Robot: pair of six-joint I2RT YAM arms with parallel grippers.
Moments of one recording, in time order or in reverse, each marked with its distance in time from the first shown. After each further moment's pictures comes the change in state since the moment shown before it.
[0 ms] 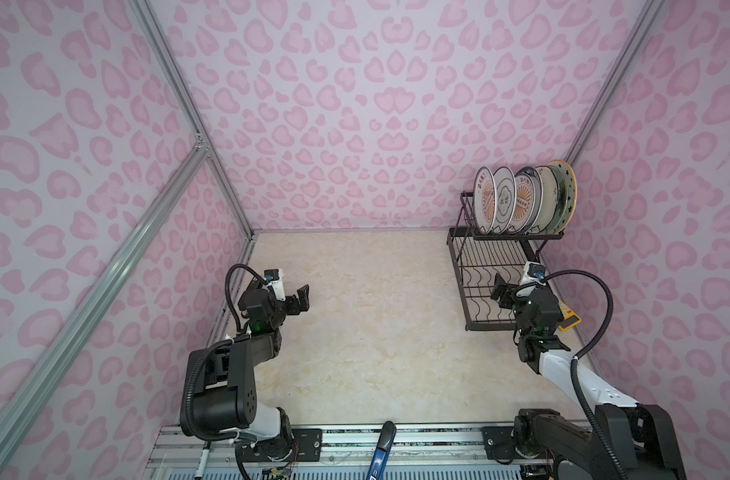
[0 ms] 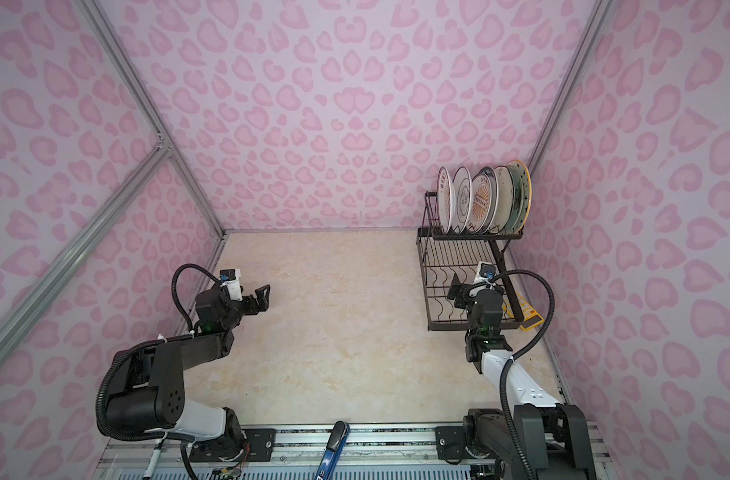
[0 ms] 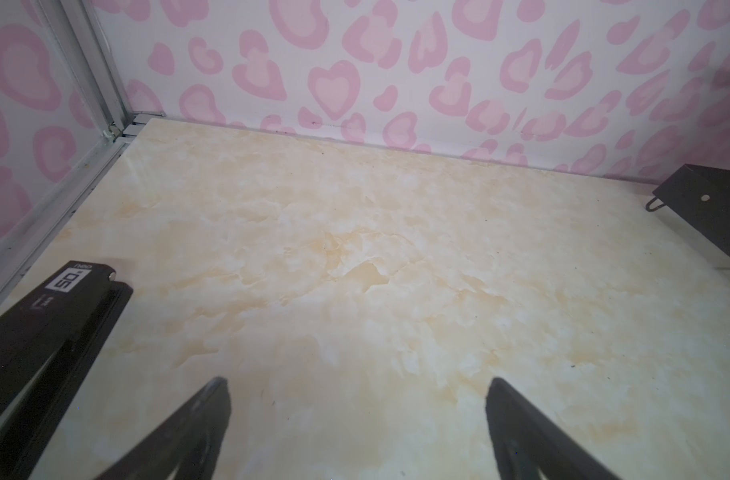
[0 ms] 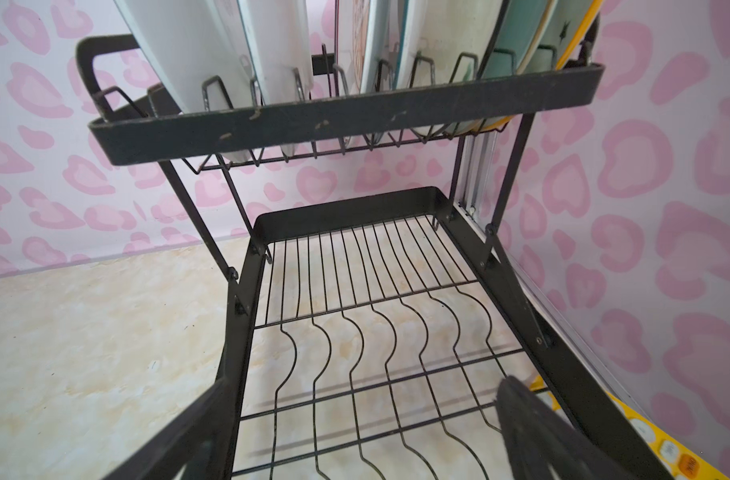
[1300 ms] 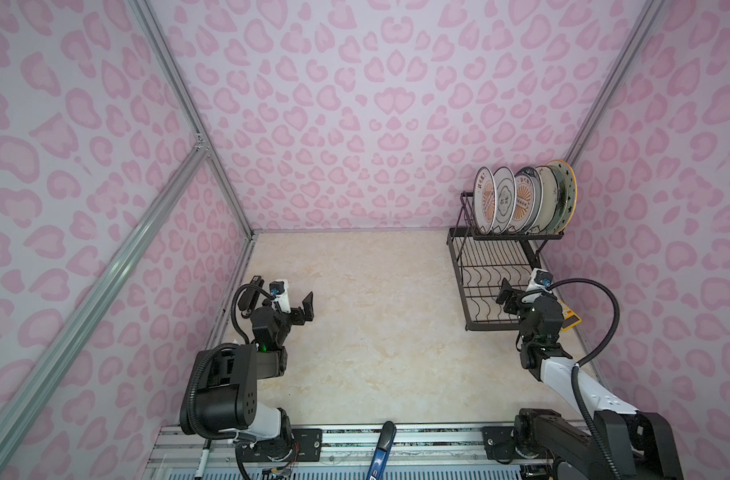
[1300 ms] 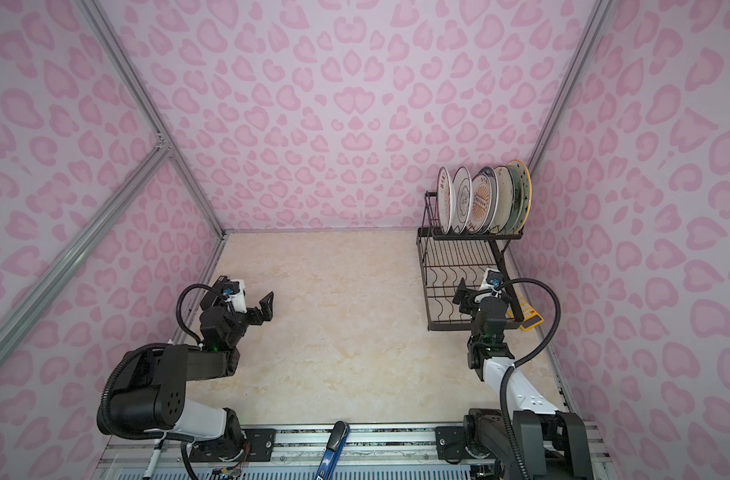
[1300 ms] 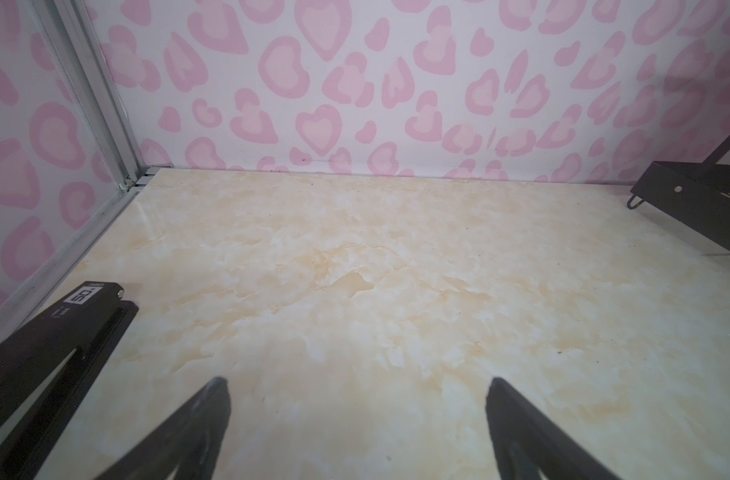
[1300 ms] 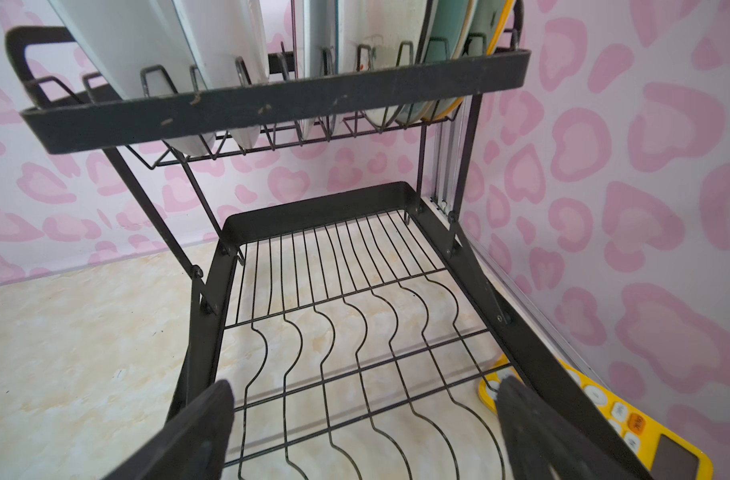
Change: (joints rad) left arm -0.055 -0.008 -0.209 0.348 -0.058 0.031; right arm -0.038 -0.043 -0.071 0.029 0.026 0.008
